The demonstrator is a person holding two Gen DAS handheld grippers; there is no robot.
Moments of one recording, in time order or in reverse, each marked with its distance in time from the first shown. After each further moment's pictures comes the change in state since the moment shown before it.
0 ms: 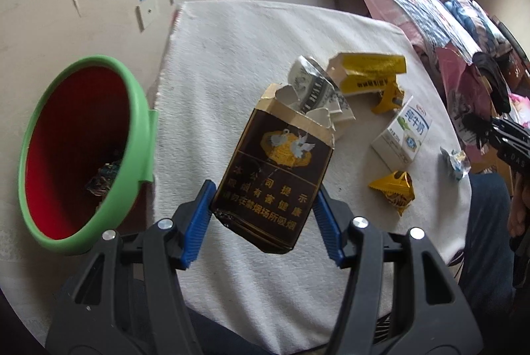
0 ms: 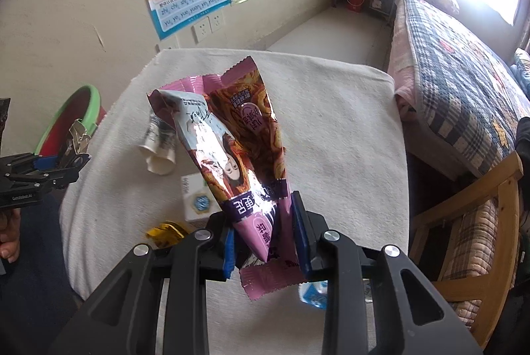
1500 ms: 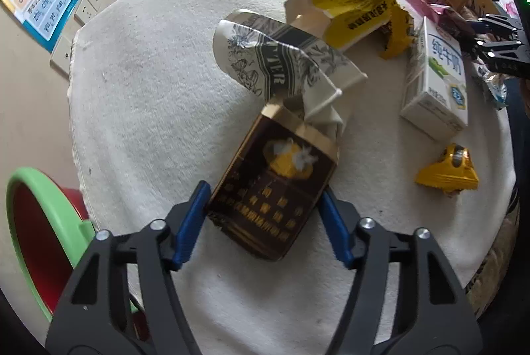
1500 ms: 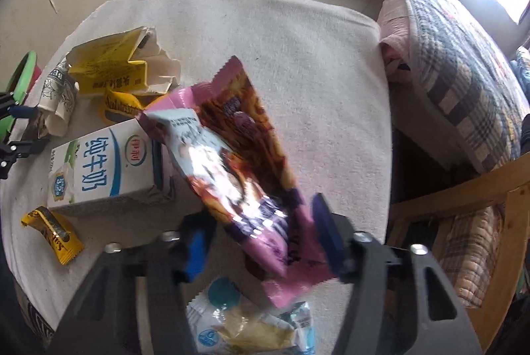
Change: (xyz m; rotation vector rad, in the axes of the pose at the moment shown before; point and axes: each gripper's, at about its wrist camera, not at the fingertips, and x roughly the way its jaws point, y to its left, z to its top) left arm 0.109 -0.028 0.045 0.433 0.199 -0.017; right arm 0.095 -0.083 -0.010 -0.039 0.185 -0.101
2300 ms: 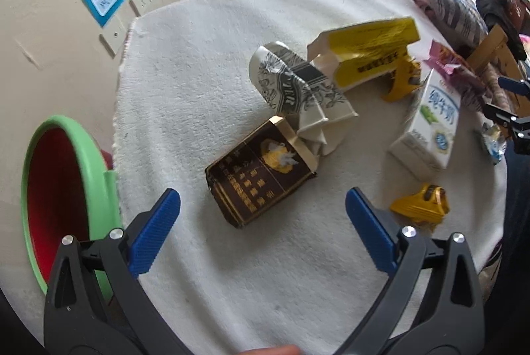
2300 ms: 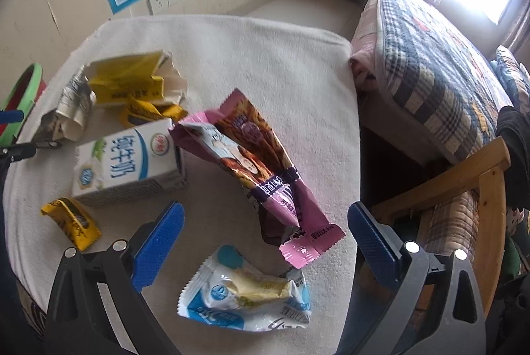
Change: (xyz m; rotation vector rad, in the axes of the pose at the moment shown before) left arm -0.031 -0.015 -0.002 -0.206 -0.087 0.102; right arm -0.040 0.003 -0.020 0.036 -0.082 -0.051
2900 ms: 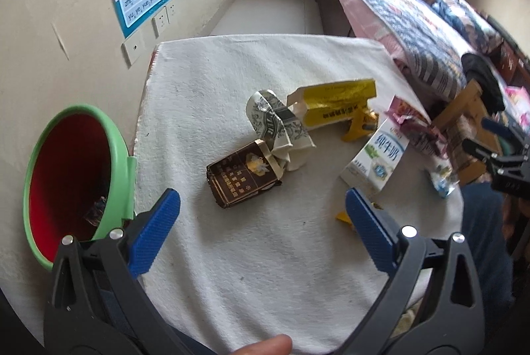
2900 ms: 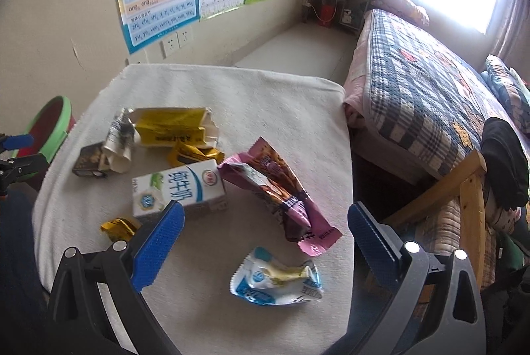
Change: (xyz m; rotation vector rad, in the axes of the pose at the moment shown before) left arm -0.078 -0.006 -0.021 -0.150 -0.178 -0.053; right arm -0.076 0.017 -0.003 0.038 -0.168 0.013
